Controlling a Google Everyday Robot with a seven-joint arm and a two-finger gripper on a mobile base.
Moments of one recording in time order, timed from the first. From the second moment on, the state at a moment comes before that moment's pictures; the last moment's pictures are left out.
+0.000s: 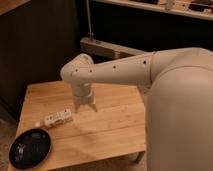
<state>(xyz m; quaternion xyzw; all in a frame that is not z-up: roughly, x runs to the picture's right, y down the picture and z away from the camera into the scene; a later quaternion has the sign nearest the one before) -0.103 0.096 0.705 -0.26 0.23 0.64 0.68</state>
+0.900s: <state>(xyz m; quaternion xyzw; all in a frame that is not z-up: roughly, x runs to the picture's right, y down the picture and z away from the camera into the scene) -0.101 0.087 0.707 -0.25 0.22 0.64 0.69</state>
